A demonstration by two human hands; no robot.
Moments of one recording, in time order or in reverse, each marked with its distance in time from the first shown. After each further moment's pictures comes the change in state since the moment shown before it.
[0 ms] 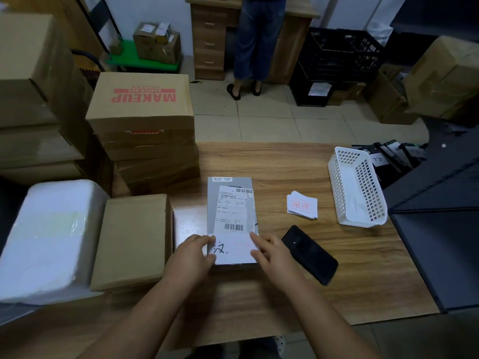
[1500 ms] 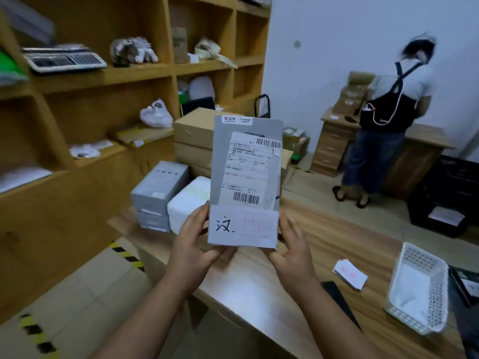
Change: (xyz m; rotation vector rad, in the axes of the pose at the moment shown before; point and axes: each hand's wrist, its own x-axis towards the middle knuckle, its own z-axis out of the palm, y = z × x) left_hand -0.278 0.112 -0.057 -0.487 0.927 0.152; right_hand -0.151 -0.079 -0.076 0.310 0.009 -0.897
